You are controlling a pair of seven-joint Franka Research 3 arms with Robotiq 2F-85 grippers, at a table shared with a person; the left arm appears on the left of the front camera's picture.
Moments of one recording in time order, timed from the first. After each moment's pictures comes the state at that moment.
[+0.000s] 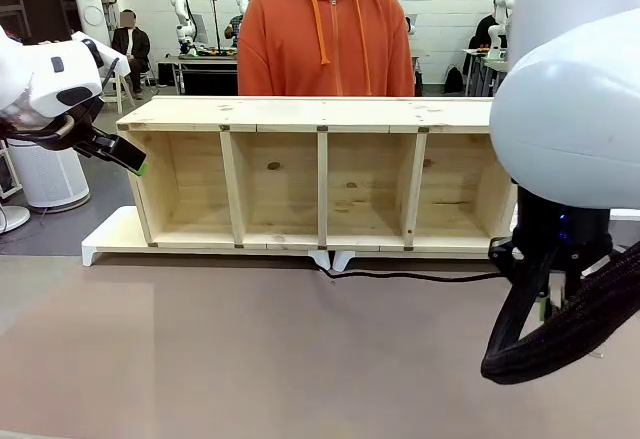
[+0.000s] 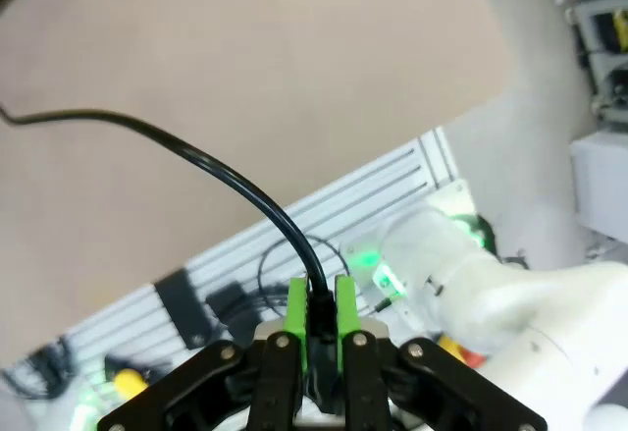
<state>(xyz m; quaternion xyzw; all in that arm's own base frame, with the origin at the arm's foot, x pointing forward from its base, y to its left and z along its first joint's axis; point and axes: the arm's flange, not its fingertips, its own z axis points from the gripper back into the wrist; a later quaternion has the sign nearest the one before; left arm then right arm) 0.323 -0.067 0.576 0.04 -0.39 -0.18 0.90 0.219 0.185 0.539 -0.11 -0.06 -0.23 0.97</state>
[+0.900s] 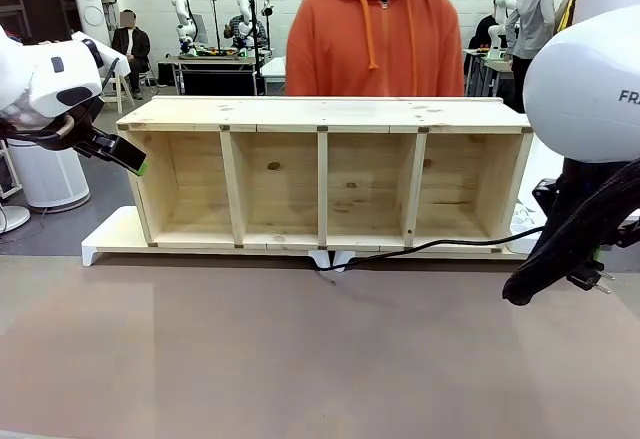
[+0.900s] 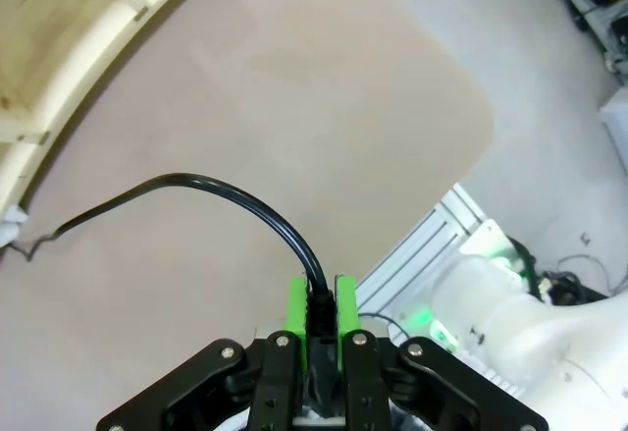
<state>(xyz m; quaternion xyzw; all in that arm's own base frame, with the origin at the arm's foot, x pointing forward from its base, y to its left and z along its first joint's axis) 0.323 -0.067 0.576 0.04 -0.39 -0.18 0.90 0.274 0.131 0.560 -0.08 -0.13 -0.38 0.91</state>
